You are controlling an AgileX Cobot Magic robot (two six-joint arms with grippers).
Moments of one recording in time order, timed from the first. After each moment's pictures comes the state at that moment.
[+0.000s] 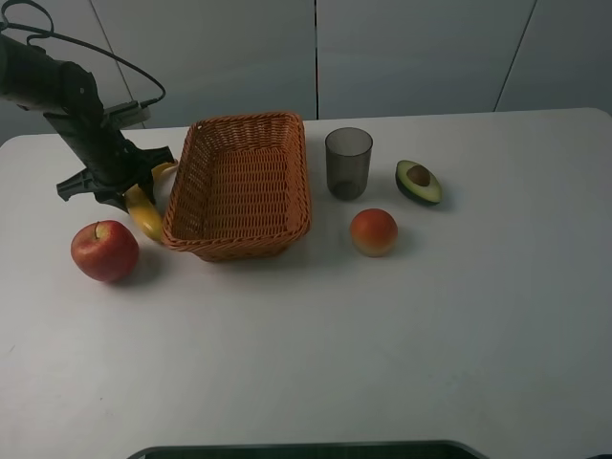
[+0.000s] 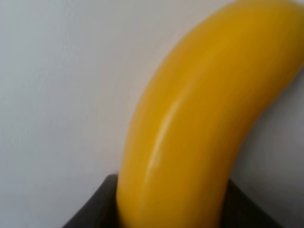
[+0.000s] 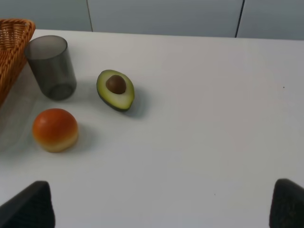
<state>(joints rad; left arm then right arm) -0.11 2.17 -1.33 0.08 0.59 -0.62 -0.07 0.00 -0.51 0.17 1.10 -0.16</state>
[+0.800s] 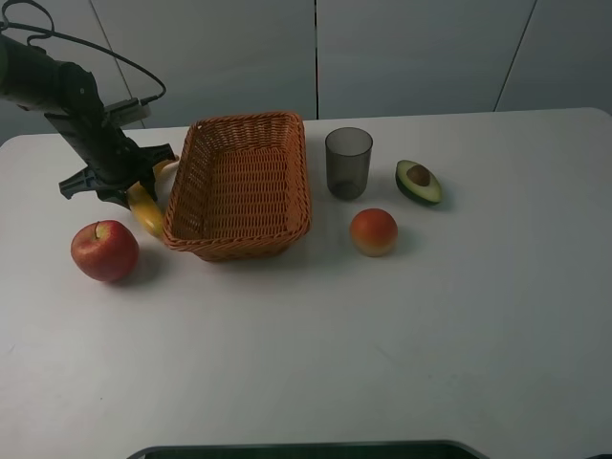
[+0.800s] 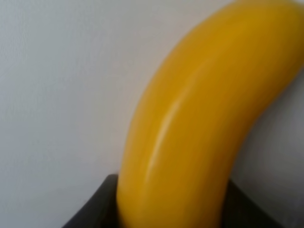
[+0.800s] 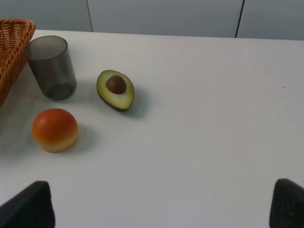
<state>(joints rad) -0.11 2.17 -1.33 0.08 0.56 -0.62 -0.07 0.00 -0.51 0.17 1.10 -0.16</state>
